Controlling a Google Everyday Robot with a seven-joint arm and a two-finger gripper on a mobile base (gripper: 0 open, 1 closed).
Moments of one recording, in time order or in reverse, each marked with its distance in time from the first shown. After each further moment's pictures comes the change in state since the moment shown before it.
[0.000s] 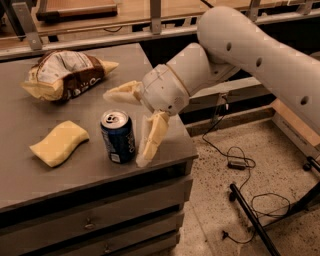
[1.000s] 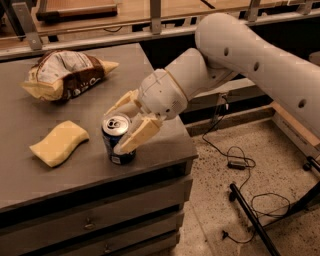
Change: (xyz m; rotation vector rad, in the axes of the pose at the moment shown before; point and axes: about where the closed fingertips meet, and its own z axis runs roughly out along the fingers) arm 0.004 0.001 0.007 -0.001 -0.012 0.023
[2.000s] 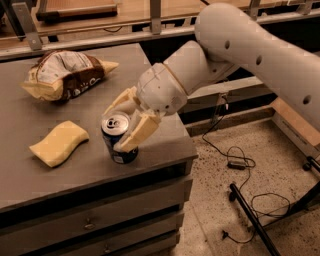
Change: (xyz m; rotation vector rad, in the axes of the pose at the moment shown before) arm -0.010 0.001 -0.005 0.013 0.040 -0.033
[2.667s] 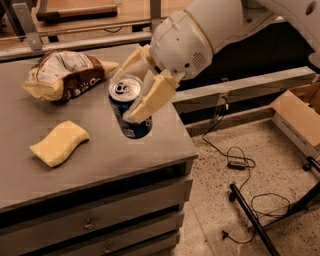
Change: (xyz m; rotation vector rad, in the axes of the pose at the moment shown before) arm -0.057 0.004 -0.064 0.080 0.081 -0.005
